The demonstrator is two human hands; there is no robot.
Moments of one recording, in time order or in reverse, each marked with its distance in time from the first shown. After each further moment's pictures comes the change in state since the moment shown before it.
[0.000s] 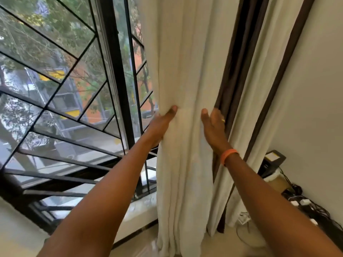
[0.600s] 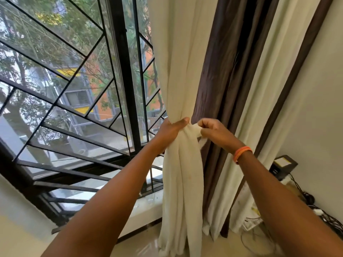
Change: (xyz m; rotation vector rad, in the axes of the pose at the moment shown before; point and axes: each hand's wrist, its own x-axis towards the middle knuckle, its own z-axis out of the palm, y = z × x) left_hand -0.014 -0.011 0.016 0.230 0.005 -0.053; right_hand 0.014 0.001 -0.020 0.141 -0.633 -0.045
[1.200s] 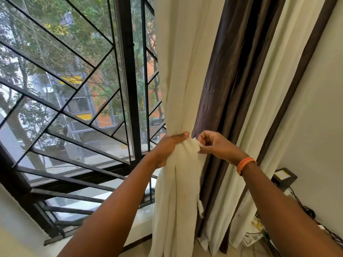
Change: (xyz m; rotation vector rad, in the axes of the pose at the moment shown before) left_hand -0.025 0.007 -0.014 -0.224 -0.142 -0.073; right_hand -0.008 -0.011 0.000 0.030 -0.122 0.106
